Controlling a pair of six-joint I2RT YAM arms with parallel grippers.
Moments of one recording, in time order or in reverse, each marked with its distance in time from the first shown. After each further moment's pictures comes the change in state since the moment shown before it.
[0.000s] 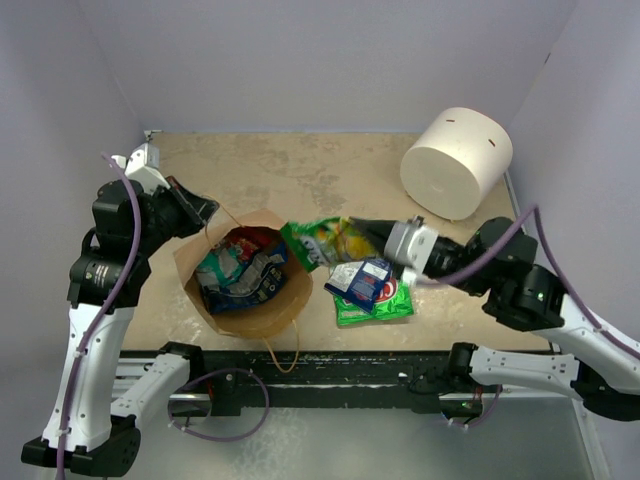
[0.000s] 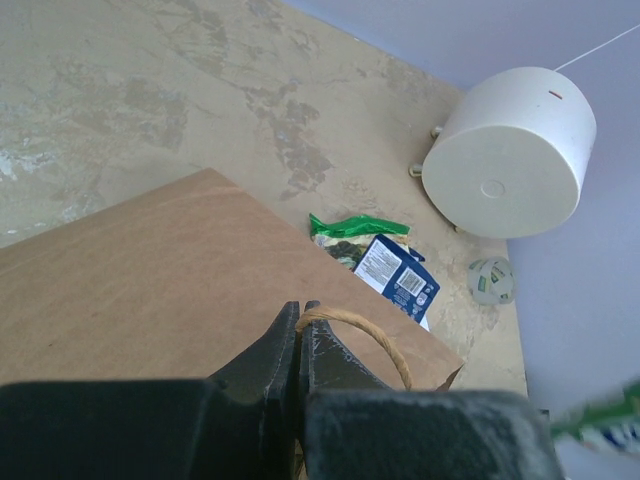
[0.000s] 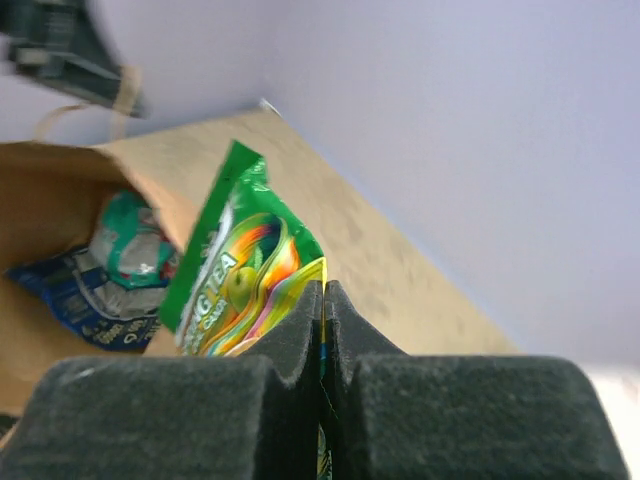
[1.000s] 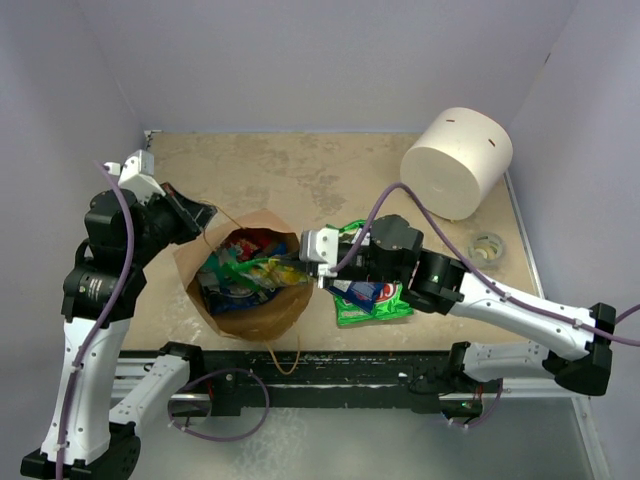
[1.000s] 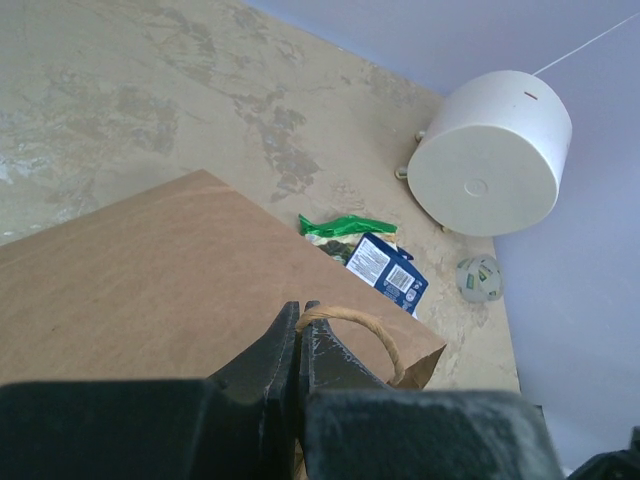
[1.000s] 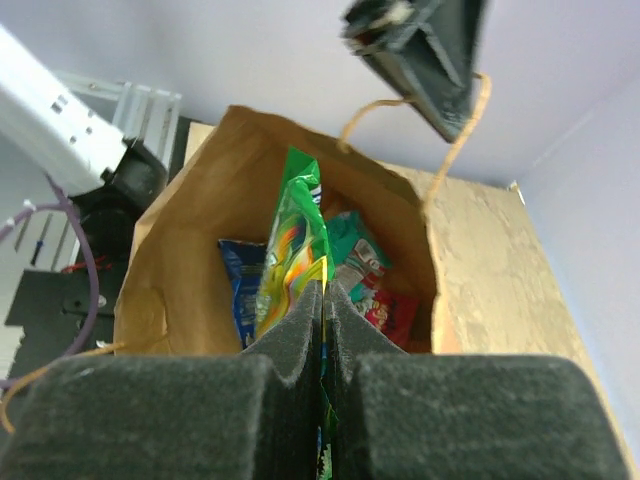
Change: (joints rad) left arm 0.000 -0.064 -0.005 -0.023 0.008 -0.003; right arm 0.035 0.237 -0.182 0.304 -0.444 0.080
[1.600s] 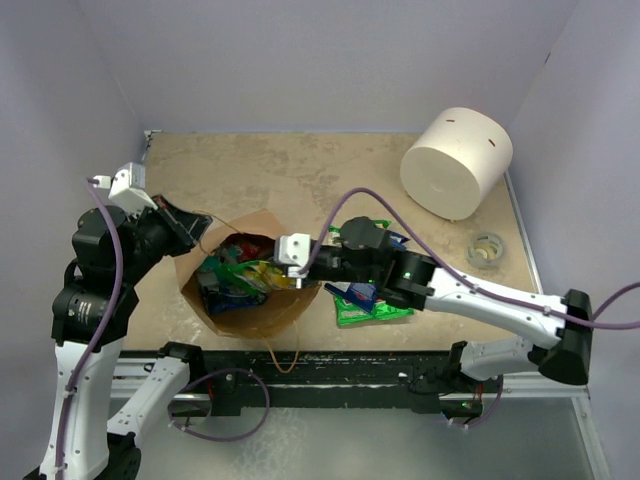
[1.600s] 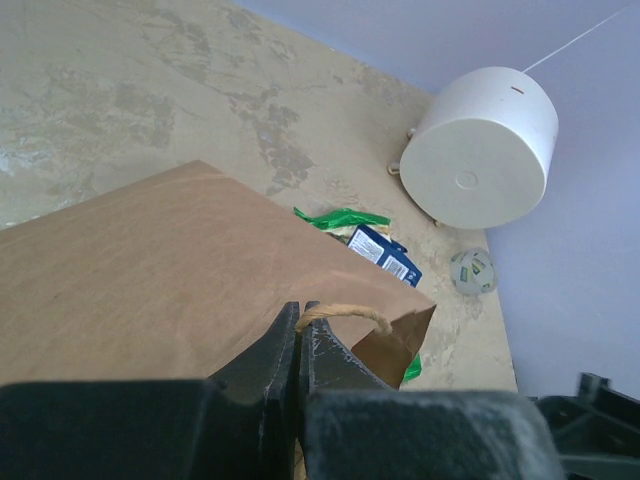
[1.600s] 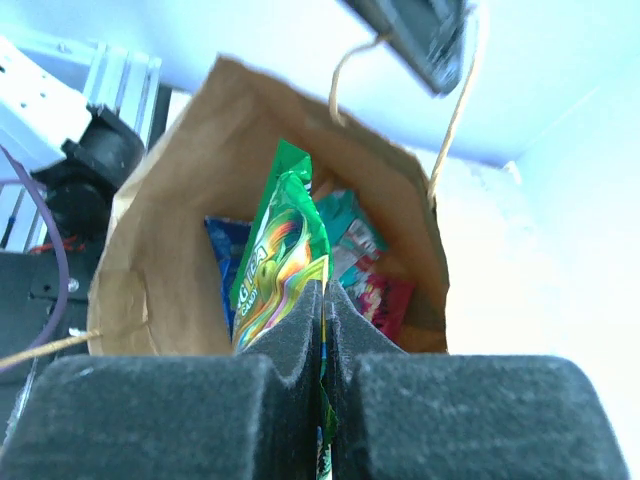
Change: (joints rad) left arm 0.000 -0.068 0.000 -0.042 0.007 0.000; right arm 0.003 0.087 -0.039 0.042 0.011 -0.070
